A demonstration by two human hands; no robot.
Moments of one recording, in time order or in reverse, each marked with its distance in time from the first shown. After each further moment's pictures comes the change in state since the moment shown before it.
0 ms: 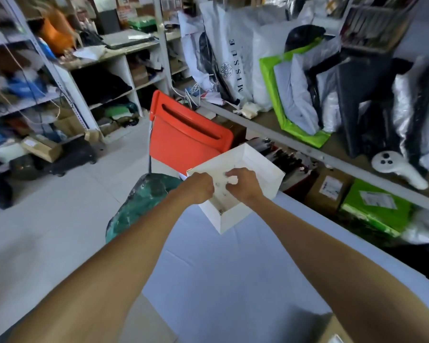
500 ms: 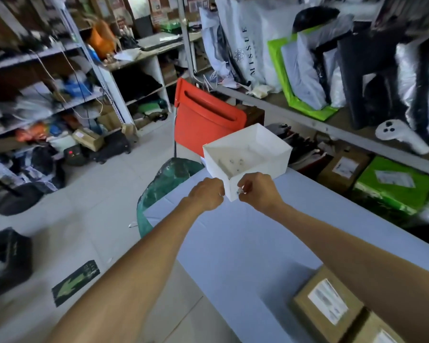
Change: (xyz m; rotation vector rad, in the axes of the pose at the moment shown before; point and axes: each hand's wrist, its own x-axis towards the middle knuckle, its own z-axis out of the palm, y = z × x) left_hand -0.135 0.039 0.072 -0.002 0.061 -0.065; right_hand -0.150 0.029 -0.024 0.016 -0.093 -0.170
